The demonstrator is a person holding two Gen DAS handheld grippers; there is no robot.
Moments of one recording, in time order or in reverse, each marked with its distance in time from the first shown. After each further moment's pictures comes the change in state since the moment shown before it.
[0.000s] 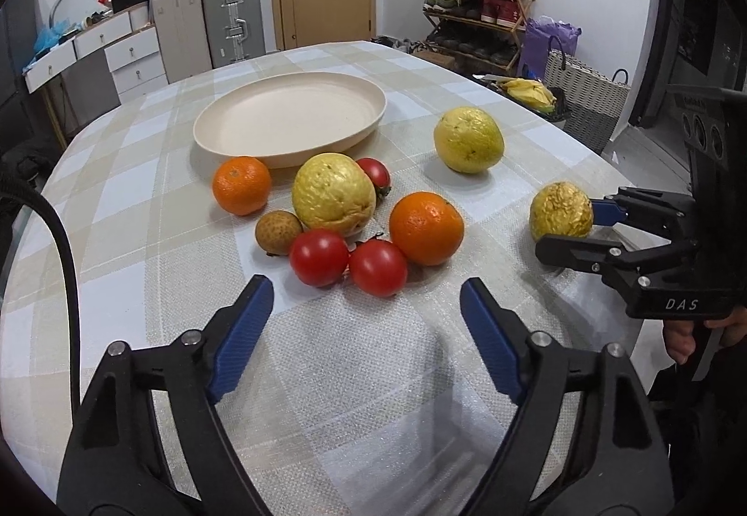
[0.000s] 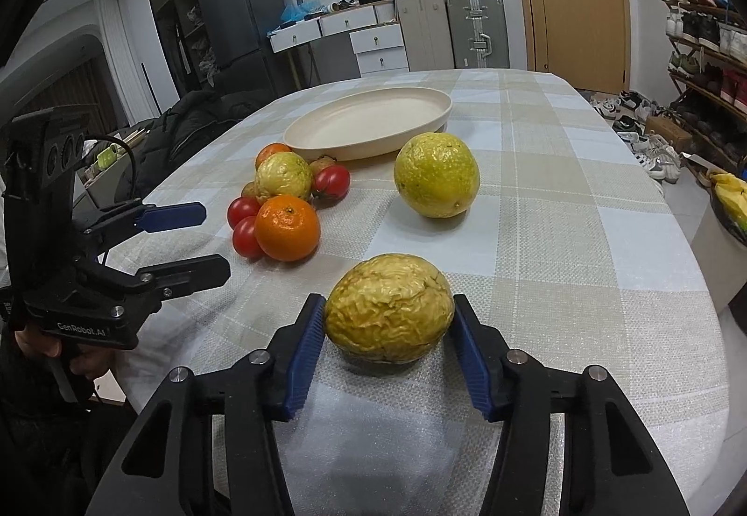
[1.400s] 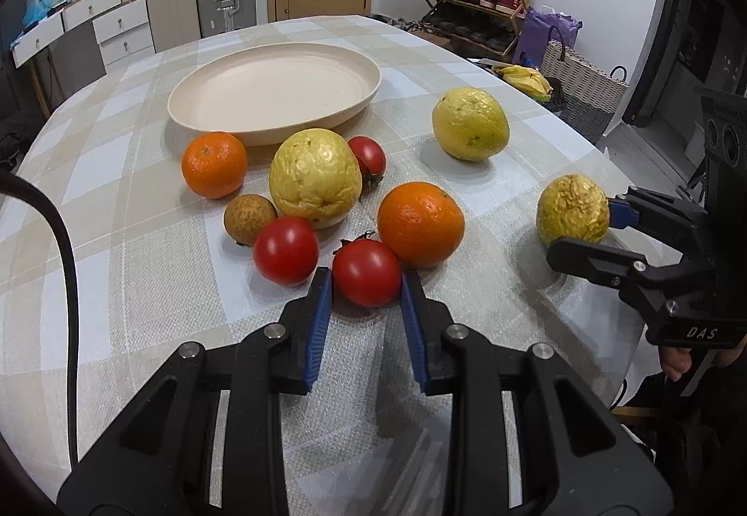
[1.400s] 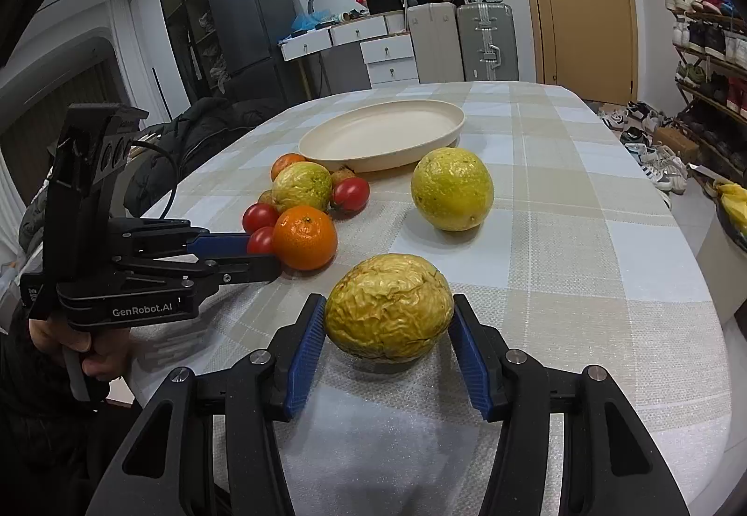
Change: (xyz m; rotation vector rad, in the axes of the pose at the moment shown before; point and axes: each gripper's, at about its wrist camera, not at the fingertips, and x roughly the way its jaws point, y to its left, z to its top) left arm 0.032 0.002 0.008 -0.061 0.074 -0.059; right arm -0.006 0.003 0.000 -0.020 -0.038 0.028
